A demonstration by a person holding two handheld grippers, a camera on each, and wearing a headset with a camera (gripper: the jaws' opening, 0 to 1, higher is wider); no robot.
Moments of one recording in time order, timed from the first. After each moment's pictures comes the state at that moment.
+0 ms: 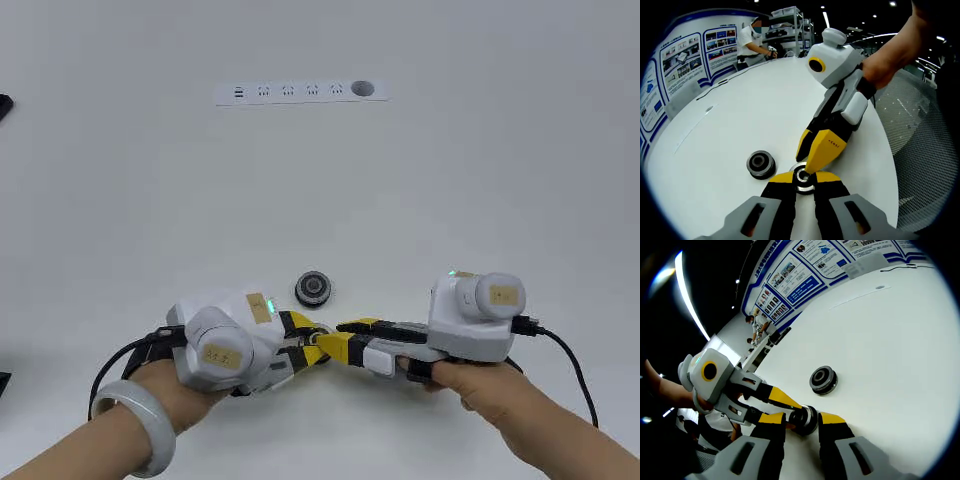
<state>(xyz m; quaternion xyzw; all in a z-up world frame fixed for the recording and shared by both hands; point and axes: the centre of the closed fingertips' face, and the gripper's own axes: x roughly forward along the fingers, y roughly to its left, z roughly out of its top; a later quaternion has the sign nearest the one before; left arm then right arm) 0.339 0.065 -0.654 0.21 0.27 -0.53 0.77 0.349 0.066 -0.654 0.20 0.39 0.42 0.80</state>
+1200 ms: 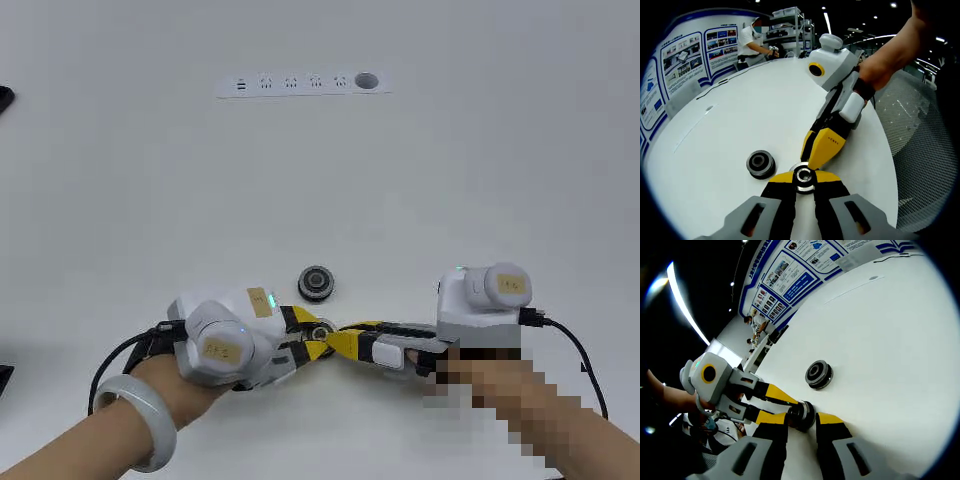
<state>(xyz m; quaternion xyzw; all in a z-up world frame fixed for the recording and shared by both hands) 0.339 0.066 -0.654 0.20 0.27 -0.53 0.78 0.344 0.060 -0.659 0.23 0.41 0.41 0.78</state>
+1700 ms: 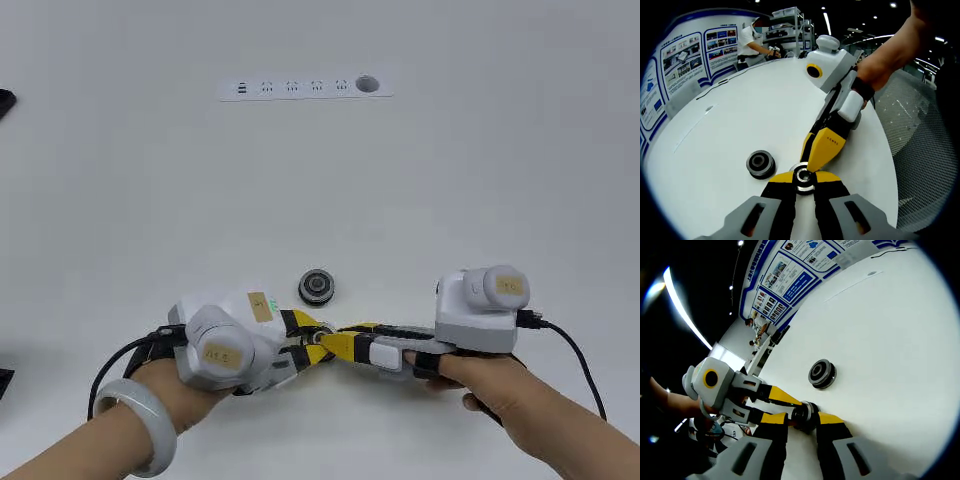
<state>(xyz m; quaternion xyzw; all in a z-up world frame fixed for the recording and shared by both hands) 0.339 0.066 -0.653 0.20 0.27 -0.53 0.78 0.342 0.065 -0.656 0.26 0.42 0.42 0.76</state>
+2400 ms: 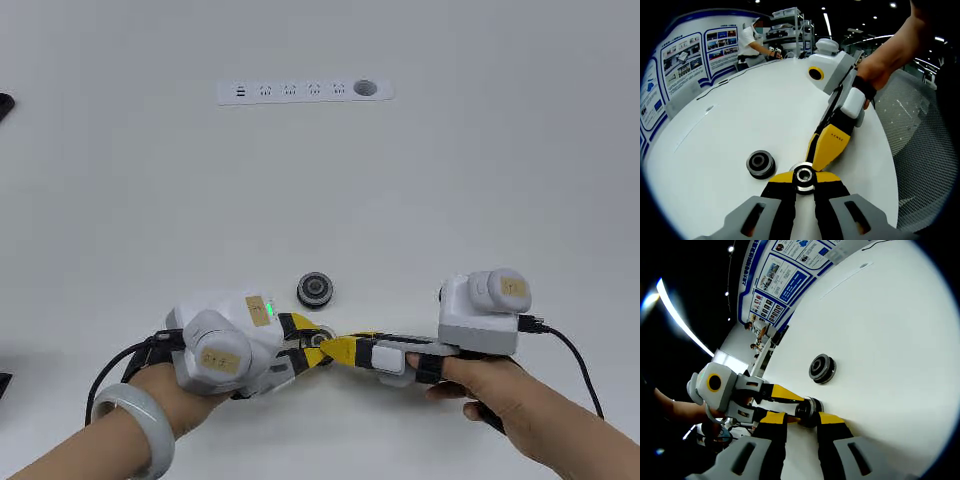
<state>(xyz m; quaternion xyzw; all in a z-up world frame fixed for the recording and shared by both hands) 0.339 0.065 -0.653 0.20 0.27 -0.53 0.78 0.336 0.063 -0.654 0.29 0.44 0.41 0.74</state>
